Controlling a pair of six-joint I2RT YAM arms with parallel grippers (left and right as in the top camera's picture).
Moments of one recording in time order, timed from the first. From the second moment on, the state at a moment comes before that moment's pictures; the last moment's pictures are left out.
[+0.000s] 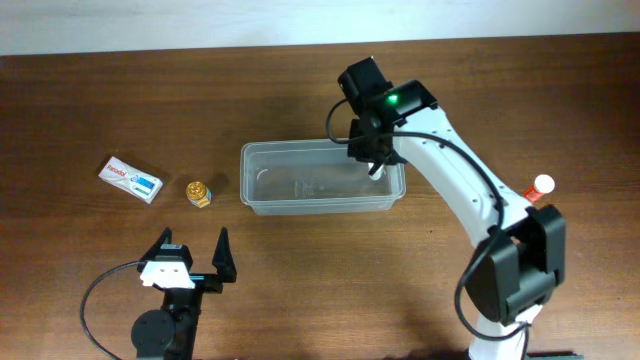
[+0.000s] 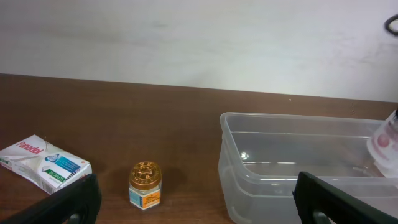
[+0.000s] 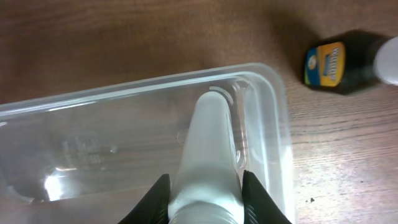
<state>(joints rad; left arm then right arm) -0.02 0.01 0.01 -0.07 0.07 -0.12 0.45 1.97 1.78 -1.15 0.14 0.61</state>
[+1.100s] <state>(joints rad) -0.02 0.01 0.01 -0.07 0.07 -0.12 0.44 2.07 1.78 -1.13 0.13 0.63</state>
